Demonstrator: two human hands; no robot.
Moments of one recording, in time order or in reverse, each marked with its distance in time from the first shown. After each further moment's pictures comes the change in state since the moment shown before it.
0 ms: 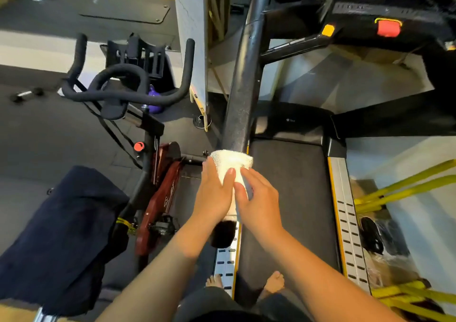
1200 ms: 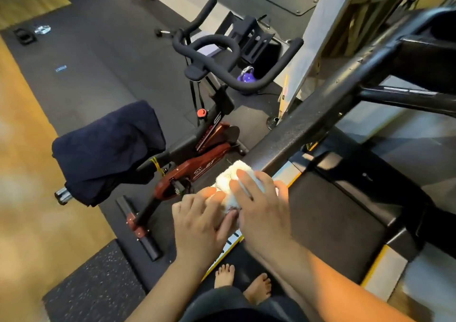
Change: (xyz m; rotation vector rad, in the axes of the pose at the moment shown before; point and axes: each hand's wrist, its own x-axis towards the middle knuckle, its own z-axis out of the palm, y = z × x) left_hand -0.064 0.017 0.068 0.668 0.841 0.058; right_hand 0.090 0.045 -0.039 -0.601 -0.324 -1.083
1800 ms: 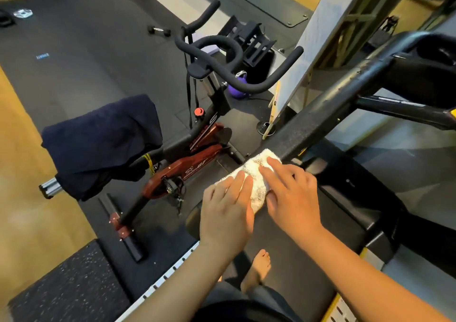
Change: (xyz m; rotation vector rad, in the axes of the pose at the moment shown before) left_hand 0.014 0.018 -0.002 -0.050 -0.183 0.053; right_hand 0.002 0.034 -0.003 -0.061 0.014 0.046
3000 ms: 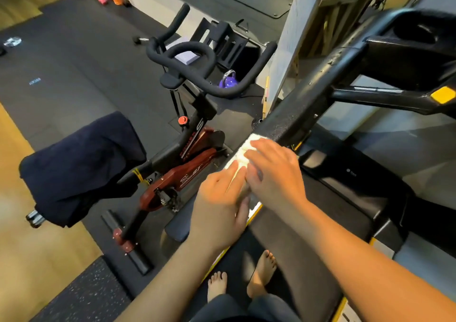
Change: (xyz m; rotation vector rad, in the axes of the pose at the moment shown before) left_hand 0.058 0.029 0.010 -0.168 -0.077 0.125; right_hand 0.053 0.049 -0.008 0.284 -0.015 0.136
